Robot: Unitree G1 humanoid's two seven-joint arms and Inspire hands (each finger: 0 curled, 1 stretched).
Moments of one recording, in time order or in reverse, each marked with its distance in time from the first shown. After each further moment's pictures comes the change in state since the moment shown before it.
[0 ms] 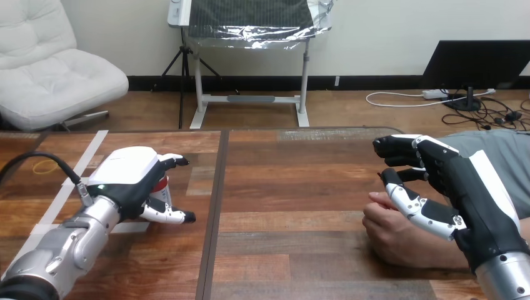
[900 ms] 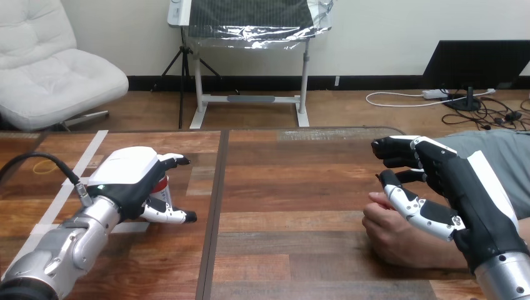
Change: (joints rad) left arm 0.018 0.004 0.018 -0.034 -0.011 0.003 -0.022; right arm -0.002 -0.002 0.001 0.000 0.000 0.006 0.010
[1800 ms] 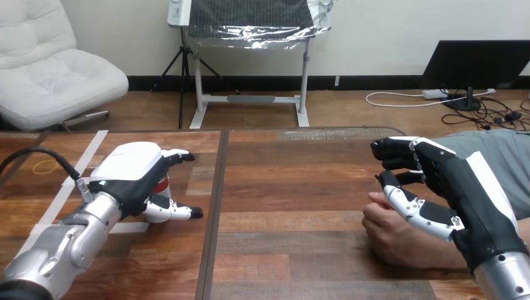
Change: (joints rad) left arm 0.033 0.022 0.022 -0.105 -0.005 -0.002 -0.043; right arm -0.002 0.000 0.001 0.000 0.001 0.009 0.005
